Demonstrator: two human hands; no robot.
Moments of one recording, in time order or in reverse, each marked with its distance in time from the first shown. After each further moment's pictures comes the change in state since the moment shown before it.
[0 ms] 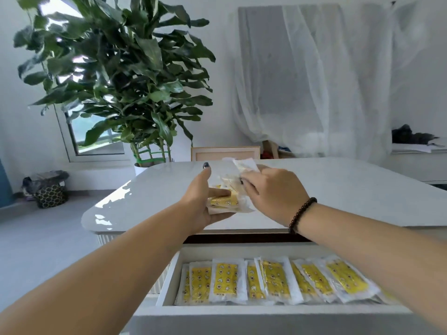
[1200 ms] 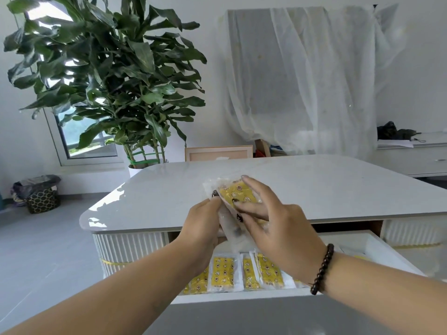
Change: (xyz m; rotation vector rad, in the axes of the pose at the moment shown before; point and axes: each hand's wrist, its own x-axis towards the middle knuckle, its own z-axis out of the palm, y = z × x) left_hand -0.061 -0.045 0.000 0.170 -0.050 0.292; right_hand -0.067 -0.051 -0.047 0.527 0.022 0.159
